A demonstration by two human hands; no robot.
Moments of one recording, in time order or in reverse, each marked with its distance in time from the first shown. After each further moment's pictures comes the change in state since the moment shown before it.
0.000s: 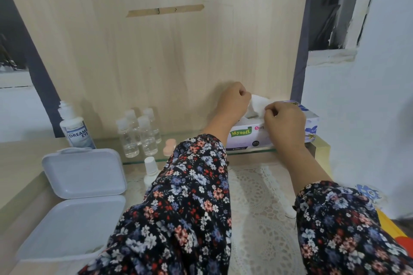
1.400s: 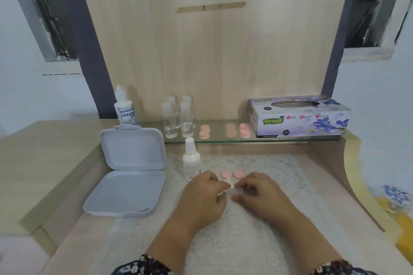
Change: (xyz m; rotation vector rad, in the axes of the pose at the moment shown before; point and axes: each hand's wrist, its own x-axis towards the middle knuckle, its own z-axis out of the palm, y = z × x) left_hand -0.246 -0.116 -0.084 0.549 -0.046 0.306; right_hand -0.178 -0.048 -0.009 0.185 -0.902 -0.050
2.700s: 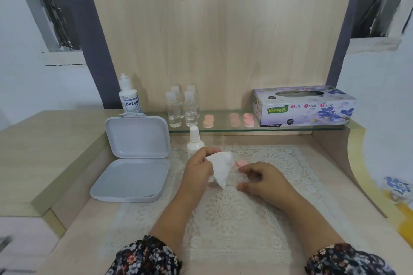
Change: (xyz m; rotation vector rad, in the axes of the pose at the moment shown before) left_hand 0.012 0.012 -0.021 -0.989 0.129 -0.694; right_hand 0.000 -0.003 0.000 0.166 -0.030 0.144
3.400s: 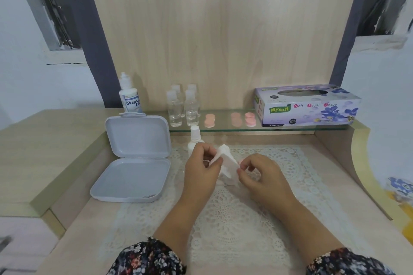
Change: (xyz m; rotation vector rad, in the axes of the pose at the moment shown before) left_hand 0.001 -0.010 0.008 0.150 0.189 0.275; right_hand -0.010 -0.014 0.011 0.025 0.289 -0.334
